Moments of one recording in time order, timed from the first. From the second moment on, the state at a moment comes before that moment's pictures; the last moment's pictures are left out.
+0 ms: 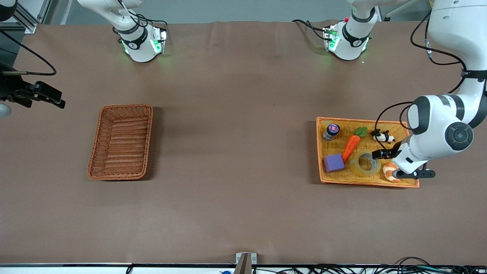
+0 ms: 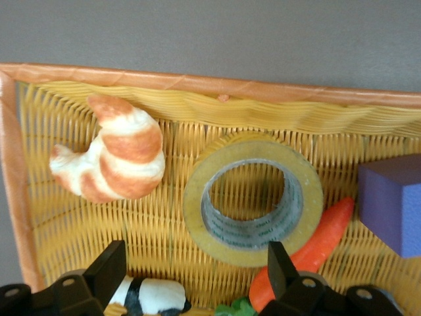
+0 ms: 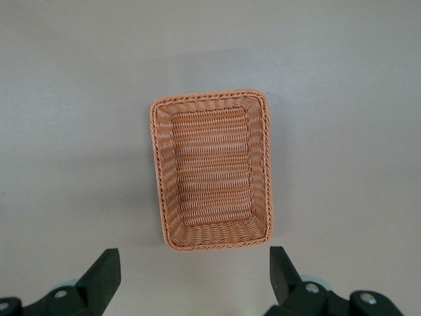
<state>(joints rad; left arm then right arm) 0.04 0.45 -0.04 -1.84 0.04 2.19 -0.02 0.01 0.04 -0.02 -1.50 0.01 1.50 0.04</state>
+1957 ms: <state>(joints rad) -0.39 0.38 -0.08 -1.77 0.04 2.12 -0.36 0.01 0.04 -0.02 -1.50 0.01 1.50 0.03</state>
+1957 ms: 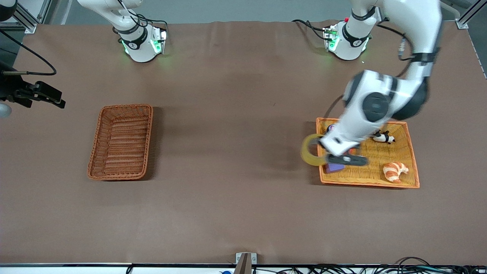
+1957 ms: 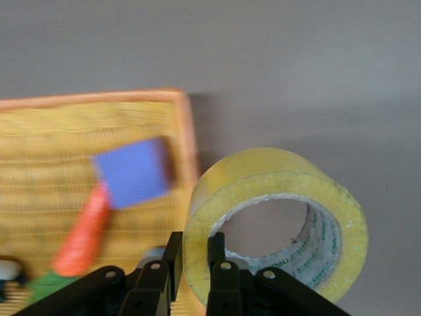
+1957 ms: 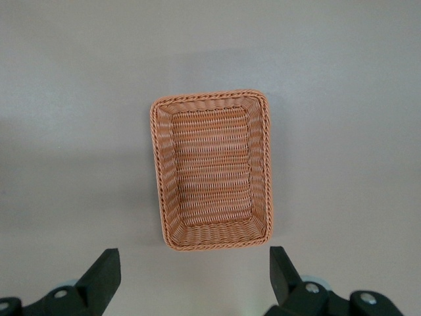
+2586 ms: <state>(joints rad) -0.69 0.74 -0.10 -1.33 0.05 2.10 -0.61 0.01 0.04 -0.03 -1.51 0.01 1.50 0.00</state>
